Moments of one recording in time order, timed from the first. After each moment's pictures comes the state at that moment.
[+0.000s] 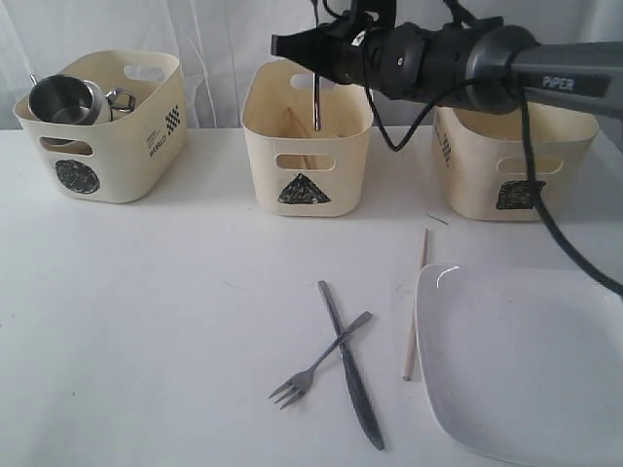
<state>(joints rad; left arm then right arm) -0.03 0.00 0.02 -0.11 0.16 0.15 0.30 2.11 -1.71 0.34 -0.07 -0.09</state>
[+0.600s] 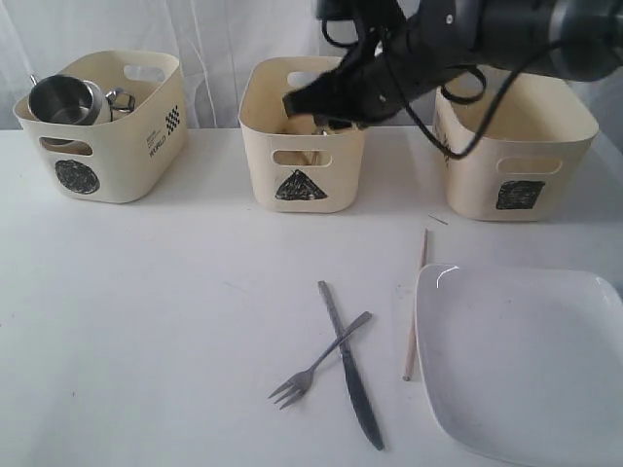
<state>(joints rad) -0.03 0.00 0.02 -0.11 0.16 0.15 0.31 1.86 -1.53 0.20 0.47 -0.14</state>
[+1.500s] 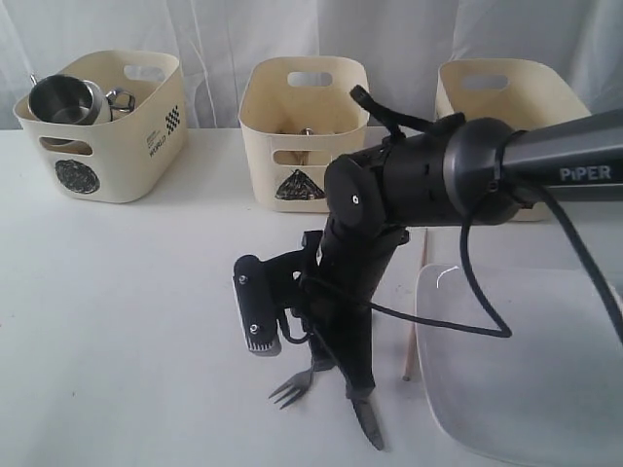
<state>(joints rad) -0.03 0.00 0.02 -0.11 0.16 0.15 0.57 1.90 -1.22 0.13 0.74 -1.22</state>
